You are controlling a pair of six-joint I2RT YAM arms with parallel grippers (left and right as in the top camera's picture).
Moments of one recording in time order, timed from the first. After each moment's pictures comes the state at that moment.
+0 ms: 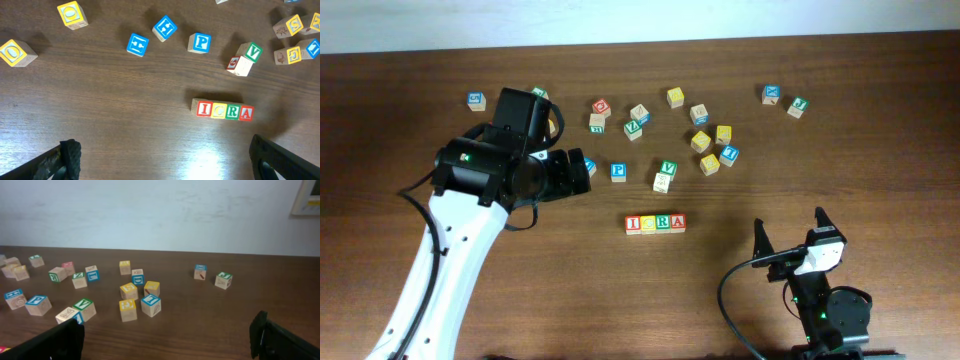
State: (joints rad) left arm -0.28 1.46 1.51 -1.25 0.01 -0.46; right arm 0.04 0.02 0.01 -0.07 -0.09 0.03
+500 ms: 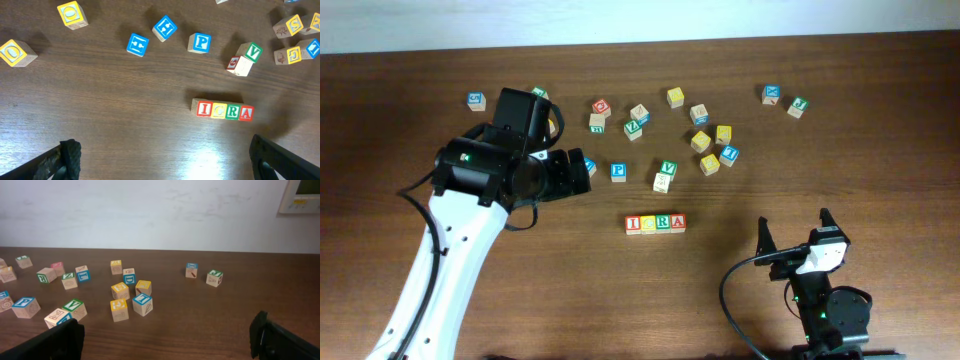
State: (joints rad) left arm -0.28 1.46 1.51 -1.25 0.01 -0.46; right arm 0.04 0.02 0.01 -0.07 -0.04 0.03
